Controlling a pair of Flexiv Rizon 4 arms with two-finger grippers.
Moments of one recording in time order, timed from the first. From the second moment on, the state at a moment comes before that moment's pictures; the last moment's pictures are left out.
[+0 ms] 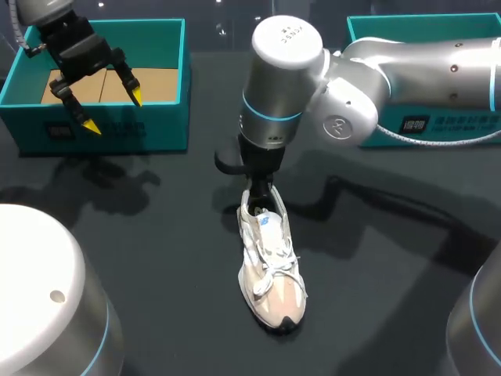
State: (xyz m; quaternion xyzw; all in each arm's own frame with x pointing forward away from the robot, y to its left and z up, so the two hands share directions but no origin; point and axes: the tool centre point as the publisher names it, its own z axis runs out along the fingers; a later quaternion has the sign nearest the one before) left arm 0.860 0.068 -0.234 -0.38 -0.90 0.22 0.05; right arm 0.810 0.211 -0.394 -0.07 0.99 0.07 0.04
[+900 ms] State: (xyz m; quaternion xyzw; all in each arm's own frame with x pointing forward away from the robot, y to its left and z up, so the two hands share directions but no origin) left arm 0.860 0.068 -0.234 -0.38 -0.90 0.22 0.05; right arm 0.817 0.177 -0.296 -0.05 1.00 0.02 0.06
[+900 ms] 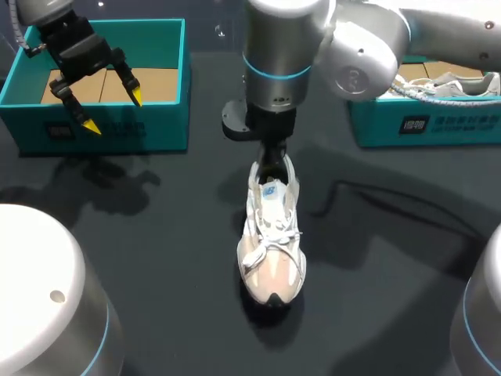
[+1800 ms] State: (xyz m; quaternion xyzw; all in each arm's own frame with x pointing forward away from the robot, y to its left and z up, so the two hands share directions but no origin) left arm 0.860 0.068 -0.234 -0.38 -0.90 0.22 0.05; right arm 0.846 0.118 -0.210 -0.05 0.99 -0.03 0.08
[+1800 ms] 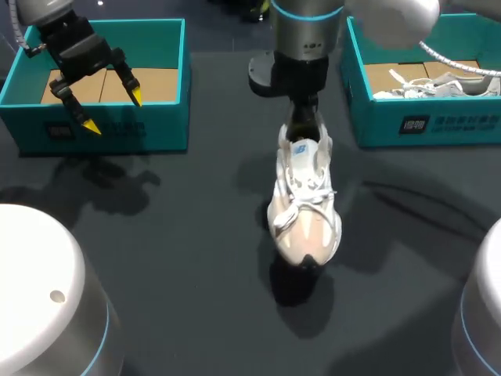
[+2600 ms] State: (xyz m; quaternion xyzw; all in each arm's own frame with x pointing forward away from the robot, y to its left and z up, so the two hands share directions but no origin) left arm 0.860 0.068 -0.234 -0.38 -0.90 0.22 0.05; right arm 1.013 -0.081 -0.137 -0.11 0.99 -0.06 0.09
